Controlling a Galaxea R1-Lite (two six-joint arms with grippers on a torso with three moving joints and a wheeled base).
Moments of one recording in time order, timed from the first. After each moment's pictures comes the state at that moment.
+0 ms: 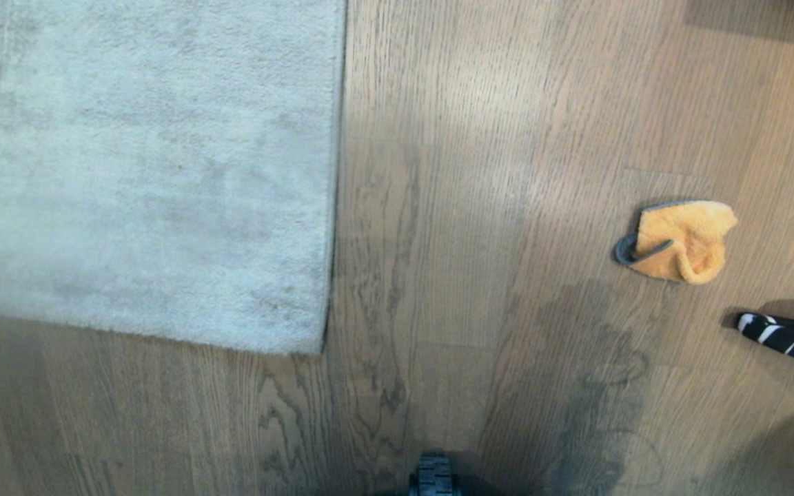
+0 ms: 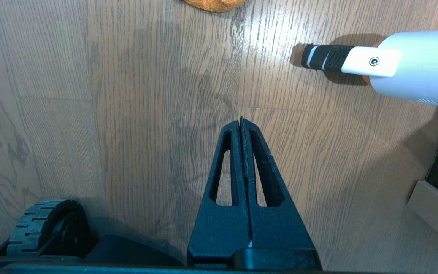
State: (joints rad) left arm 0.00 0.00 0.00 0.00 0.00 -0.02; right arm 0.00 0.00 0.00 -0.06 -0.04 0.05
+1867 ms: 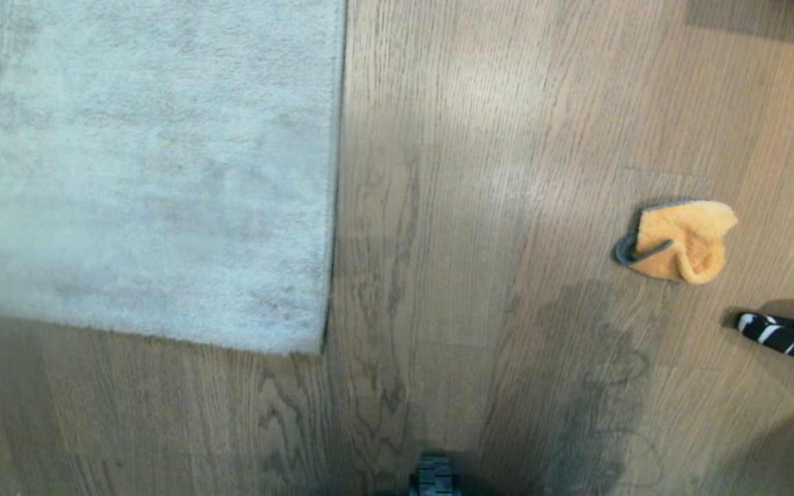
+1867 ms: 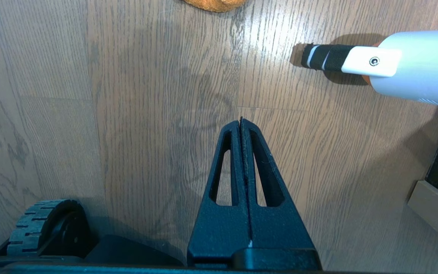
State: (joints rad) left arm -0.01 0.20 -0.09 0.03 -0.06 0.05; right arm 0.00 0.00 0.00 -0.06 -0.04 0.05
